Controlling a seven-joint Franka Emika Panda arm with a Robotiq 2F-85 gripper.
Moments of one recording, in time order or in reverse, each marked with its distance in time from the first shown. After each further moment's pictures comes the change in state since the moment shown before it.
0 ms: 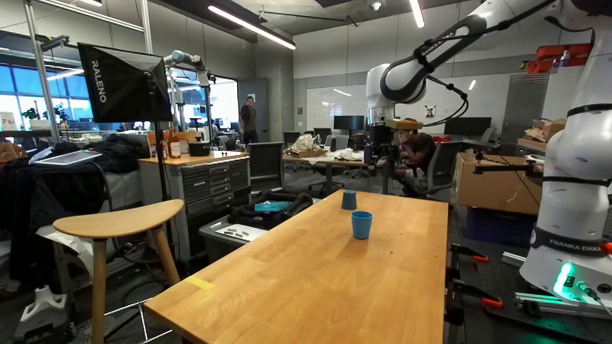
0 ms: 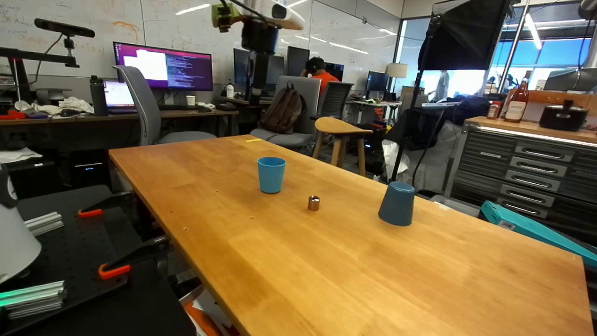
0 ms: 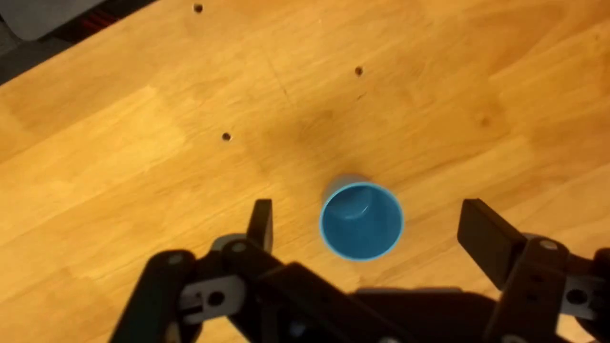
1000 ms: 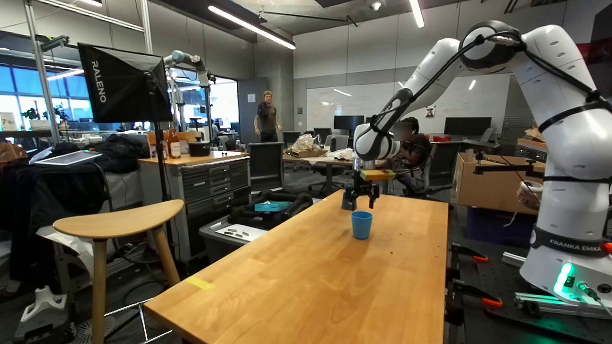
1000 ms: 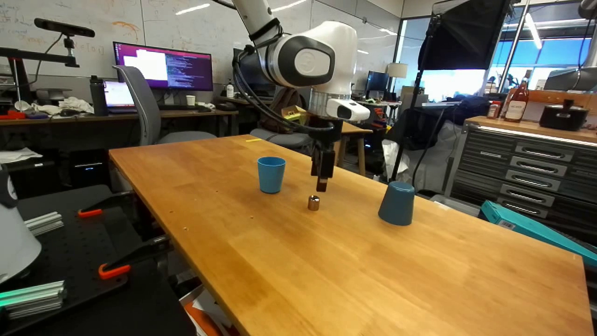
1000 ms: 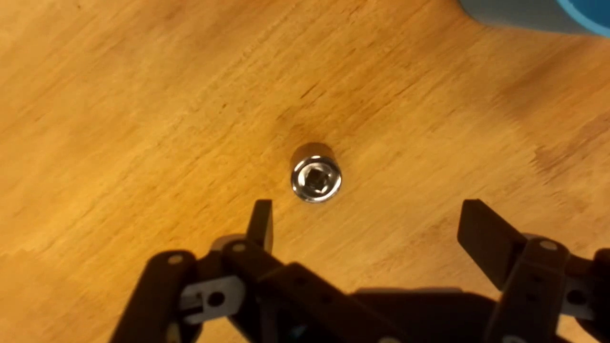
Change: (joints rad) arm -0.074 0.583 -0.115 0.243 0.061 0.432 -0.032
